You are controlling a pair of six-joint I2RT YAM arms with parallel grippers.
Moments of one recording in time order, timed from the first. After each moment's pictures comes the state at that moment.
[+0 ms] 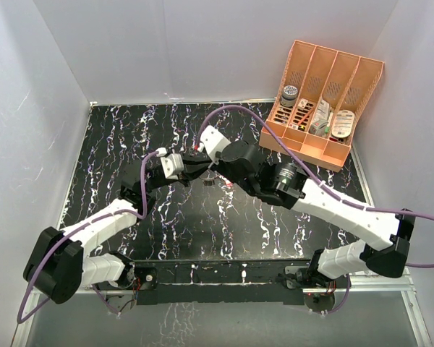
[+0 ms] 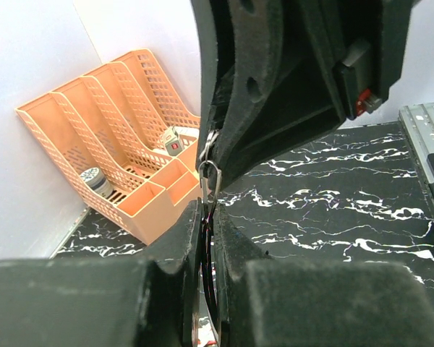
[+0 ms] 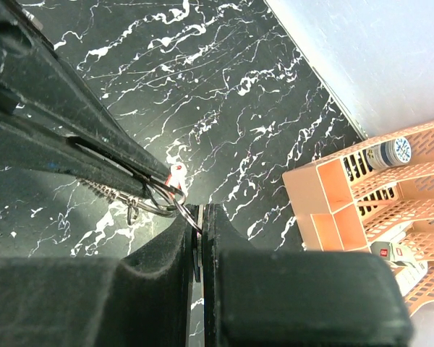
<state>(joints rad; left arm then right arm) -0.53 1.20 0.60 0.93 0.77 0.06 1.05 1.32 1.40 -0.57 0.49 -0.26</state>
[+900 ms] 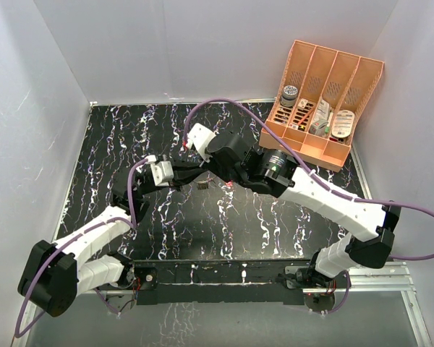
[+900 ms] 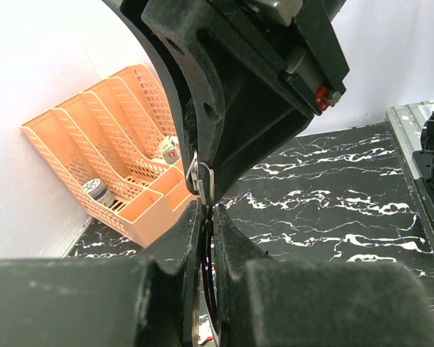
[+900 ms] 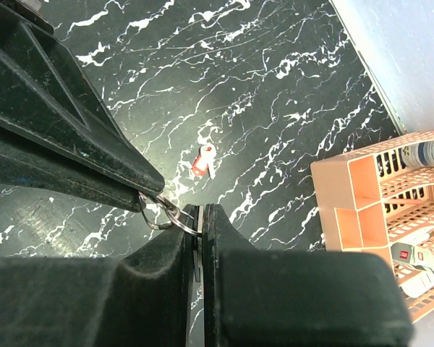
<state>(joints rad) -0.51 1.09 0.54 0.96 0.85 0.05 1.06 1.47 1.66 -0.84 0.39 -0.20</state>
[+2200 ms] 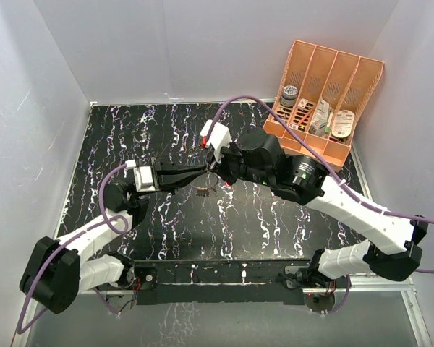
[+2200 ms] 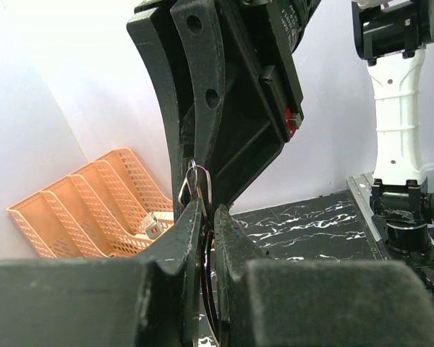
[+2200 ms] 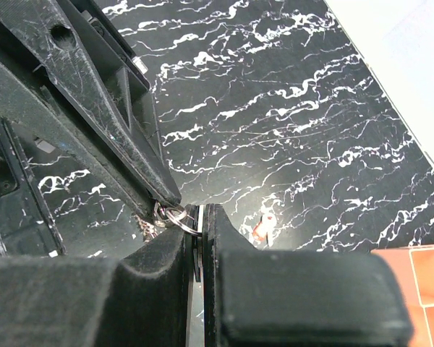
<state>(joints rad) -0.49 1.12 0.51 1.42 0.89 -0.29 1.03 1.30 1.55 -0.63 0.05 -0.19</state>
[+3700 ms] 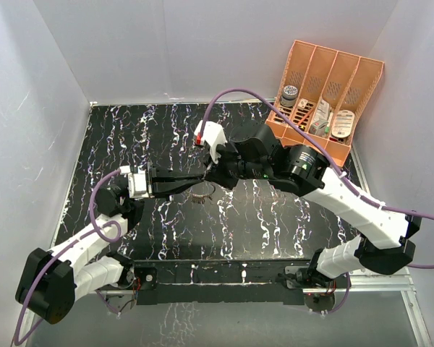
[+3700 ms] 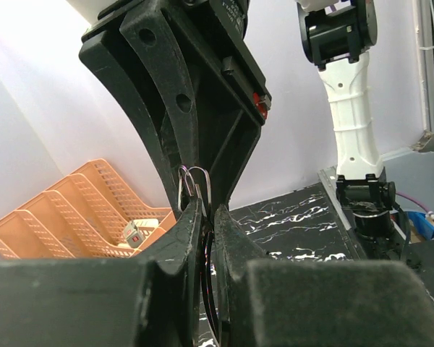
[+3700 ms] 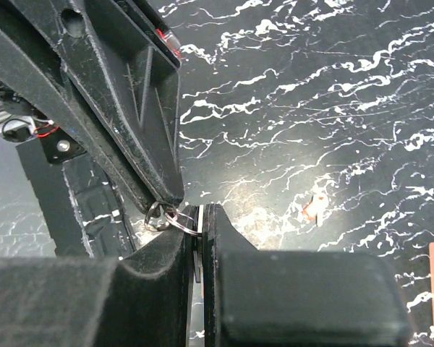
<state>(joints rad) -0.49 1.04 0.51 1.40 0.99 -0.33 1.04 1.39 1.75 -0.88 -0.08 -0.10</state>
